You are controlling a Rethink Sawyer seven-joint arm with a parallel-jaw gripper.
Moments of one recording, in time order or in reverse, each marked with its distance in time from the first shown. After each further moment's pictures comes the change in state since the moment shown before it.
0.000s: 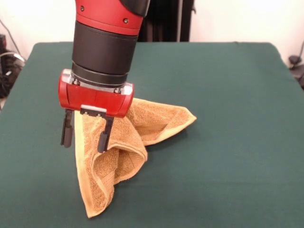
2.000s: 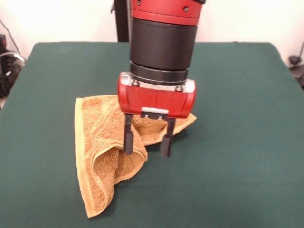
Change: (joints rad) arm 0.091 0.001 -0.003 0.004 0.216 0.000 0.001
